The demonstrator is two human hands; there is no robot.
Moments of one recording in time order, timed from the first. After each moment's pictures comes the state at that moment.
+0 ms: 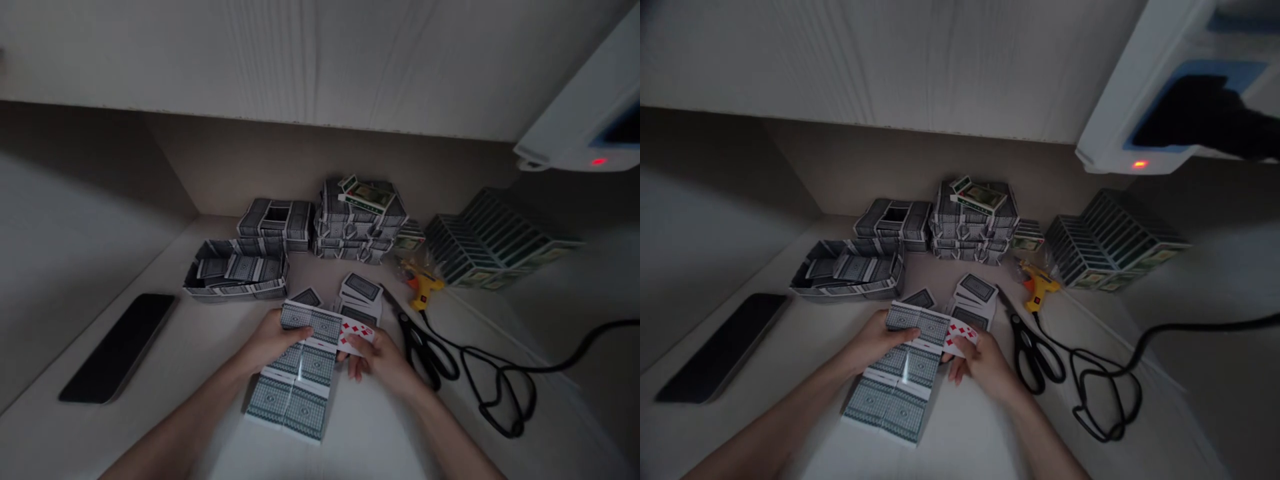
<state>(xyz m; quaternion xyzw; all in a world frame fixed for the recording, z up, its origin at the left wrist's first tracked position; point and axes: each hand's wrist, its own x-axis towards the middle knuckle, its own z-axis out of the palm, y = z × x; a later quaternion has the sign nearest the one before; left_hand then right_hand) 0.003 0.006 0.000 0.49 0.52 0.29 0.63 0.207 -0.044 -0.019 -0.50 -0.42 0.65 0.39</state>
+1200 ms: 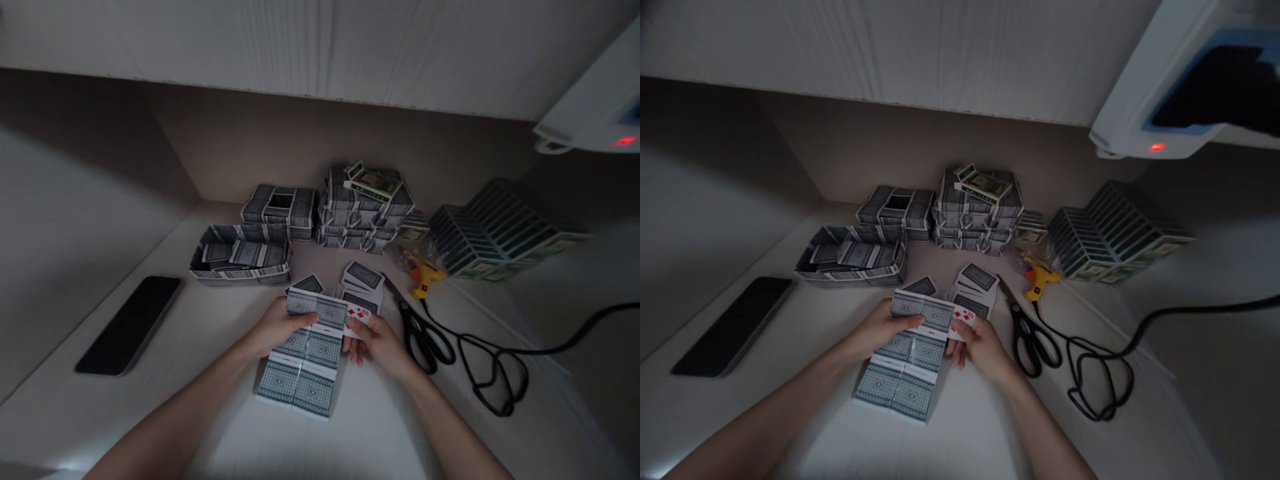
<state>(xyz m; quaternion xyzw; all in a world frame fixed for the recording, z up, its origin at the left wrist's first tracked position) 0.009 -0.002 0.001 0.45 0.49 0.30 0.69 0.204 -0.044 -0.018 -0.47 -0.43 0.67 0.38</state>
